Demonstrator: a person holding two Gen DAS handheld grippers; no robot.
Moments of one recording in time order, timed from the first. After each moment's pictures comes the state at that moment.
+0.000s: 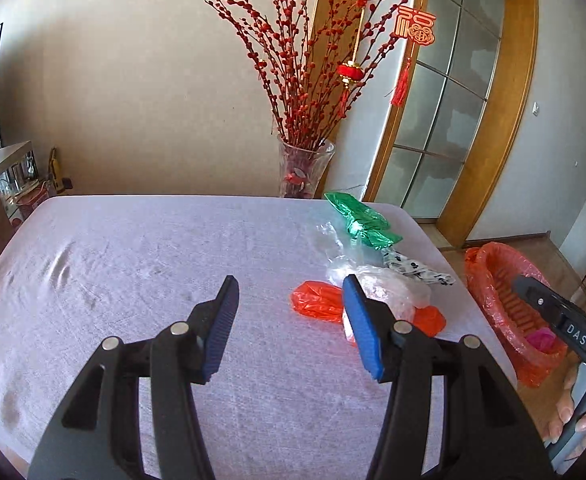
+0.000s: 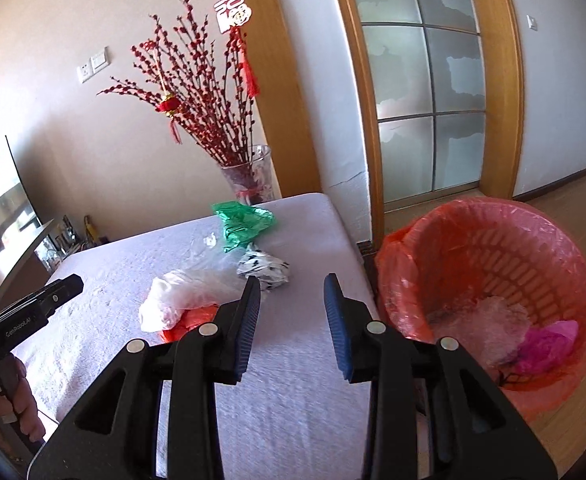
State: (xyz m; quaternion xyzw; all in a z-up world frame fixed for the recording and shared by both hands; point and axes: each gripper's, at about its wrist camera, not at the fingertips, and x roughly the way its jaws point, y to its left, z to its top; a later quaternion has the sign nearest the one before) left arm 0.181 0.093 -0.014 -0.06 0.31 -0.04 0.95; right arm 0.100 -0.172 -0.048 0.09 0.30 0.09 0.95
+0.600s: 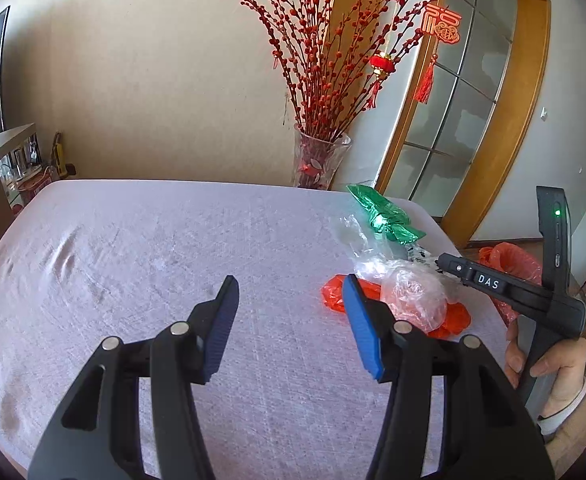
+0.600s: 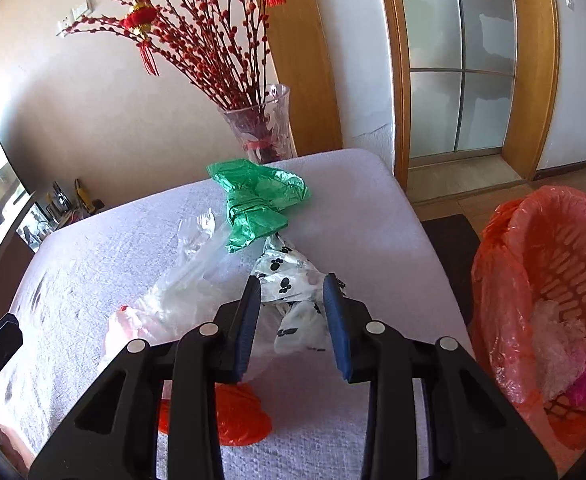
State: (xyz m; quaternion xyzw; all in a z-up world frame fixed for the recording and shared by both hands) left arm 0.190 0.118 -0.032 -0.08 0.33 -0.03 0.94; right arm 0.193 -0.131 -0.098 0.08 0.40 0.10 0.91
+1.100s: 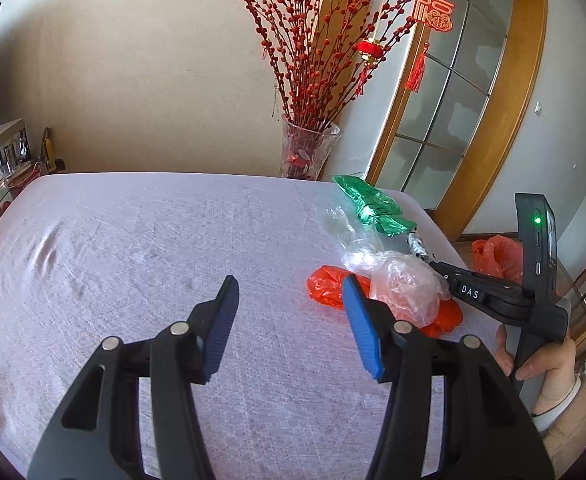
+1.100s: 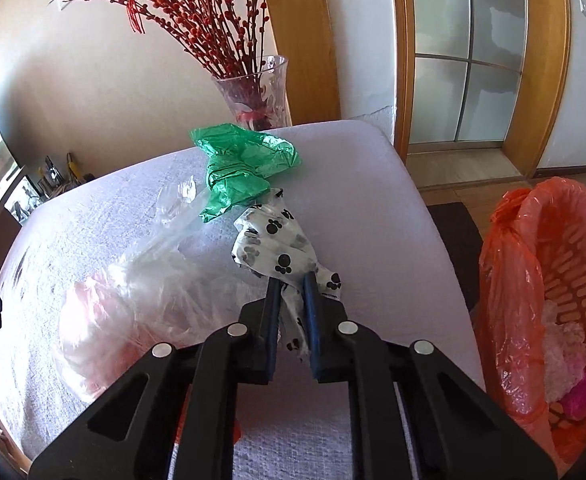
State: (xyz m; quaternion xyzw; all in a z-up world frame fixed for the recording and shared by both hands) left arm 0.195 0.104 -0.039 -0.08 0.34 -0.05 0.94; right arm 0.192 -0.133 -0.110 0.05 0.42 0.10 0.90
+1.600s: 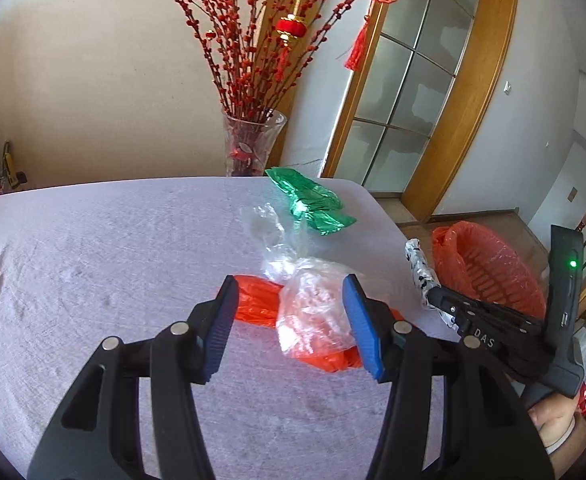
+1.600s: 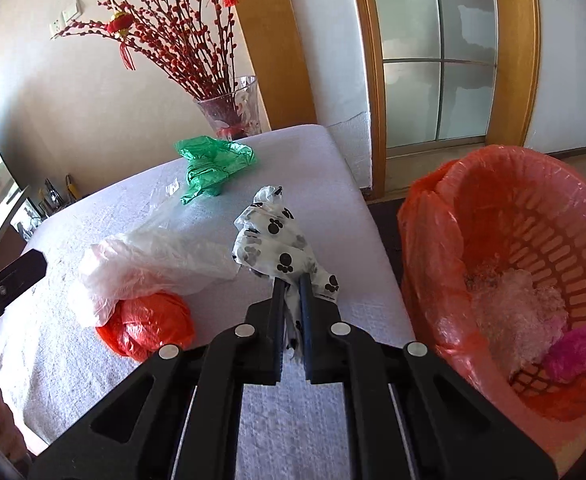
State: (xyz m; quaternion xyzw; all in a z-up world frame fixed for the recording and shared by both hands) left arm 0.222 0.043 -0.035 -0.06 0.36 -0.12 0.92; right arm 0.143 -0.180 -0.100 0.09 0.39 0.07 0.91
